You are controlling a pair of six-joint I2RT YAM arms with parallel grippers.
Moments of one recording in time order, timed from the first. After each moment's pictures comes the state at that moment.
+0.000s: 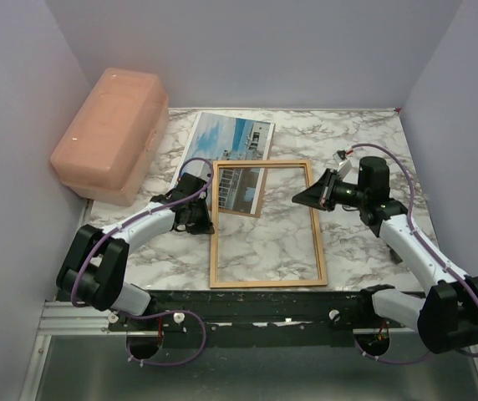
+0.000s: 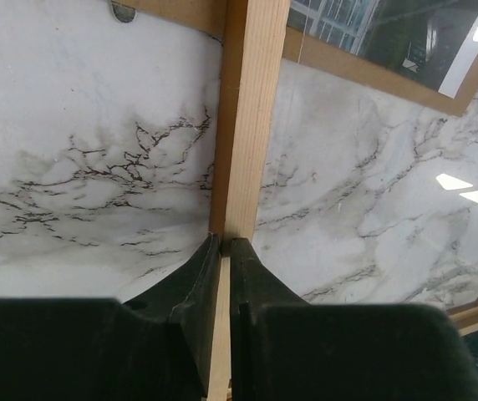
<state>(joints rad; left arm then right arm) -0.46 1.45 0.77 -0.40 0.13 -0.68 0.18 1.14 0.73 -0.09 -0.82 0.80</state>
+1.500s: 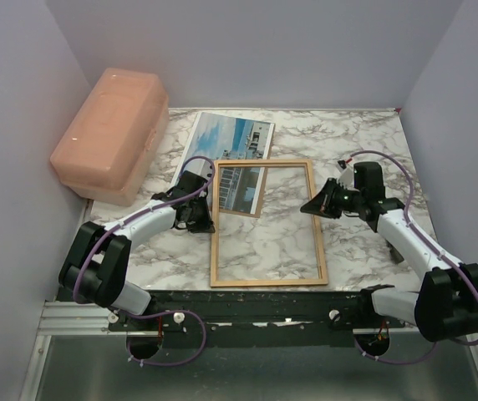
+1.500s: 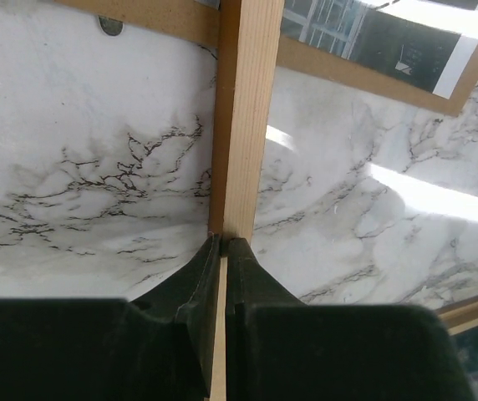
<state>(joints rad) -0.45 1.47 0.79 -0.40 0.15 -0.66 0.17 1.21 0.73 -0.28 -0.63 0.61</state>
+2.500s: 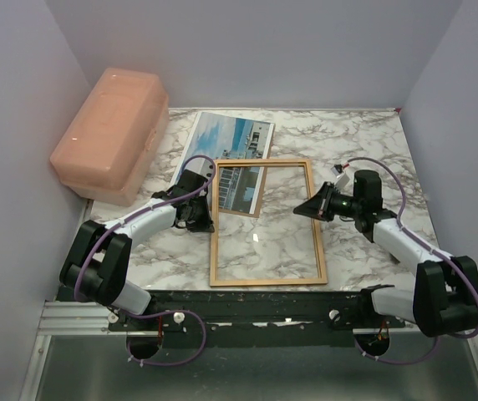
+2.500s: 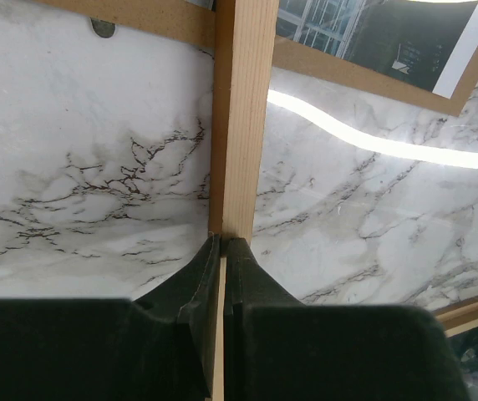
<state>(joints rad) -0.45 1.48 0.81 -0.41 0.15 -0.64 0.16 1.25 0.57 0.08 -0.80 0.71</state>
